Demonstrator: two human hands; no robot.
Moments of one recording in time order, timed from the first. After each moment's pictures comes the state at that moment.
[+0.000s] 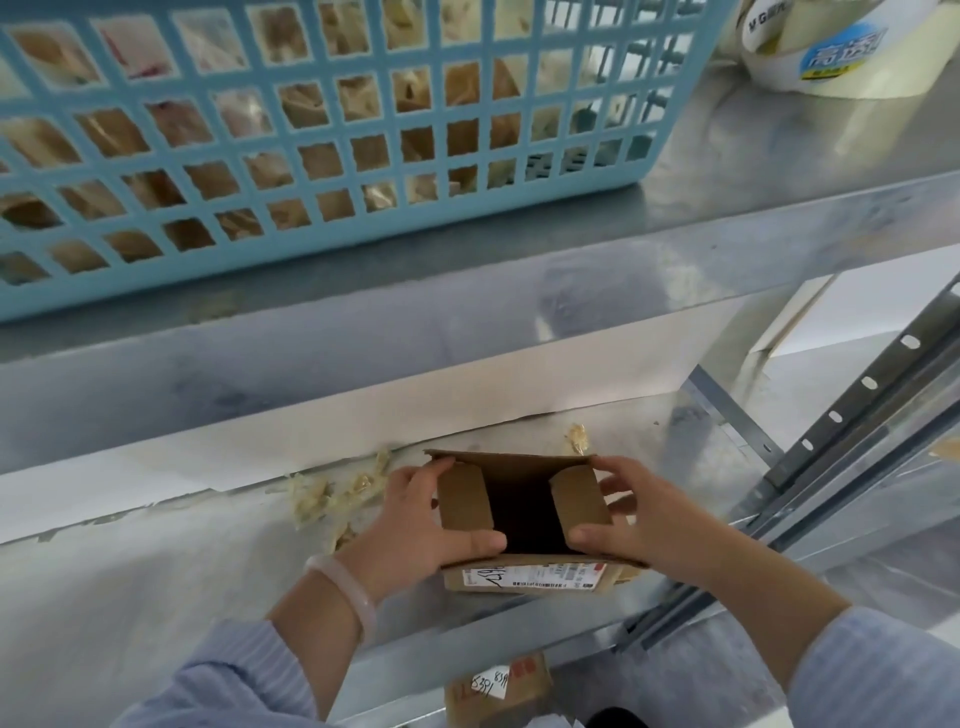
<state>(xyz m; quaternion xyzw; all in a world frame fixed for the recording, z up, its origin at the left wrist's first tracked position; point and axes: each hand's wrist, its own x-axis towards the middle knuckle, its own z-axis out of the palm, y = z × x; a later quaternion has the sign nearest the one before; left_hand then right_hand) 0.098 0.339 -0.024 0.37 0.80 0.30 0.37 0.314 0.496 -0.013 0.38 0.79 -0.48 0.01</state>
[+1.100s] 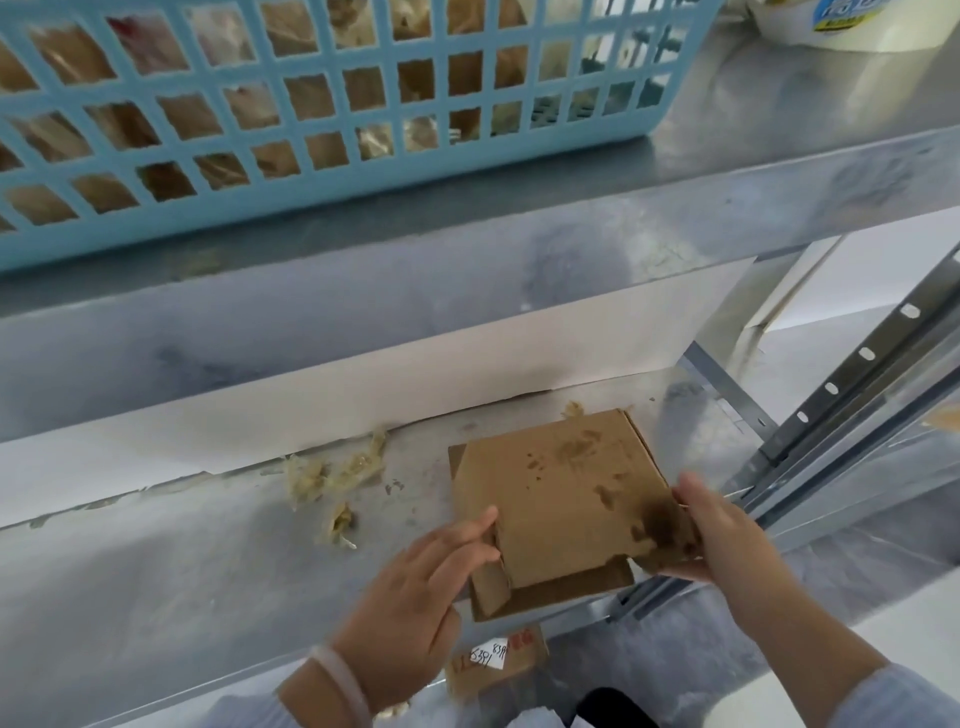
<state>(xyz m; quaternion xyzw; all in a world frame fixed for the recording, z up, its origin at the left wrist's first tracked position) 0.134 0.272 -0.060 0.68 0.67 0.25 0.13 0.365 0.476 -0.054 0.55 0.56 -0.60 -0.17</state>
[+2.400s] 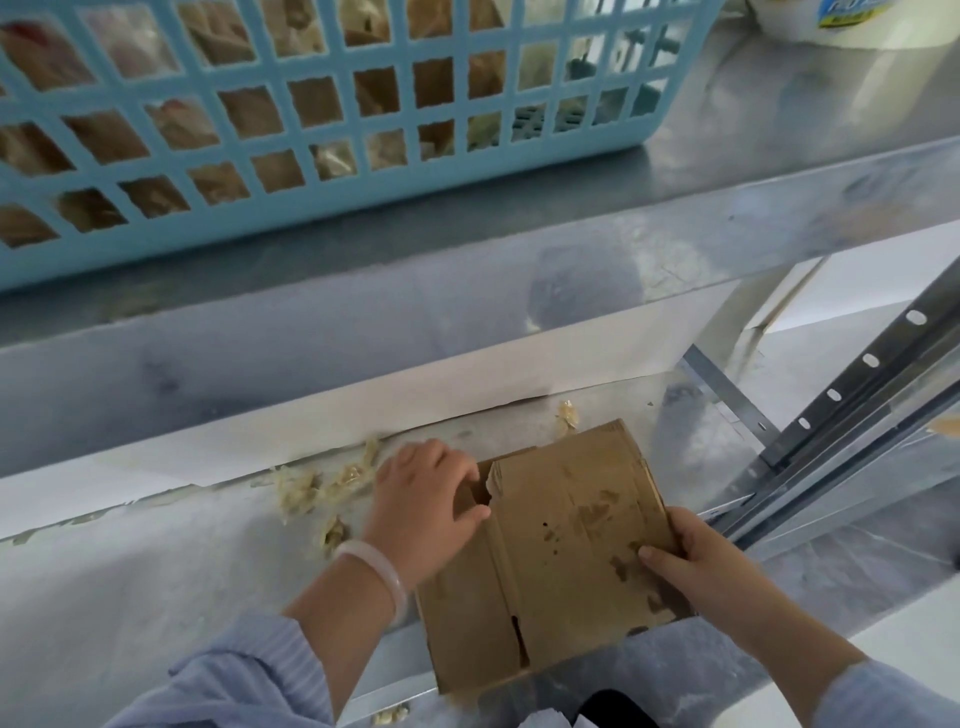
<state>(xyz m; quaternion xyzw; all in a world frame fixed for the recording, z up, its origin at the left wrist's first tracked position) 0.096 0.356 -0.052 0.58 0.80 0.12 0.05 0.374 0.488 -0.083 0.49 0.67 -0.55 -0.07</state>
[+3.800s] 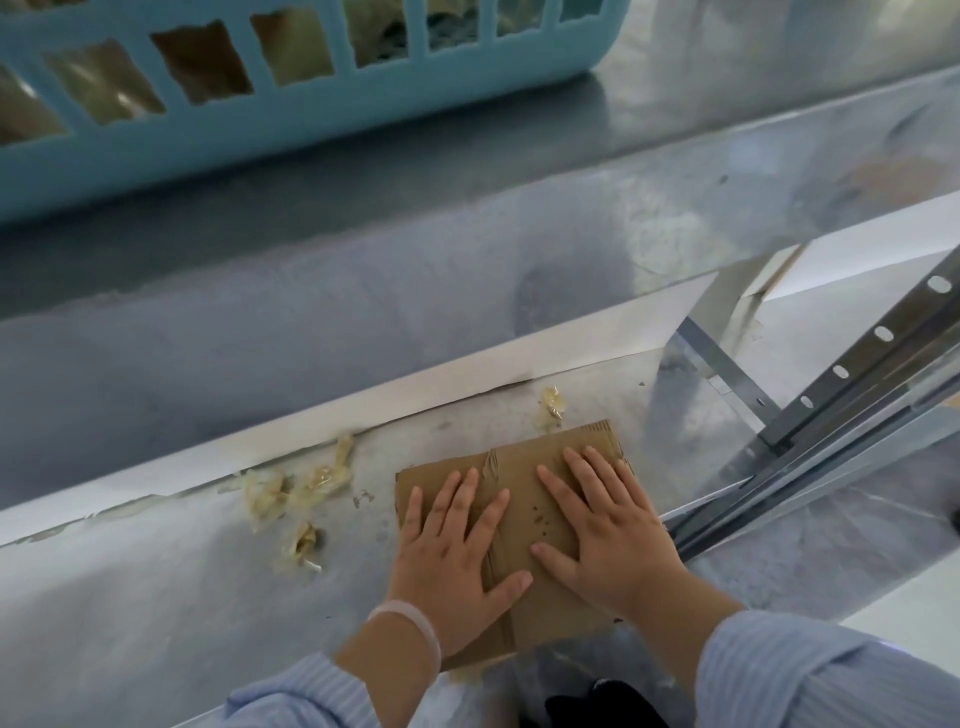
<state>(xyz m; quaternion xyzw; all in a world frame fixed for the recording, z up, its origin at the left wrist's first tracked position) 0.142 0.353 -0.130 0.61 0.79 -0.01 0.08 0.311 0.484 -0.124 0.35 0.93 -0.09 0.04</state>
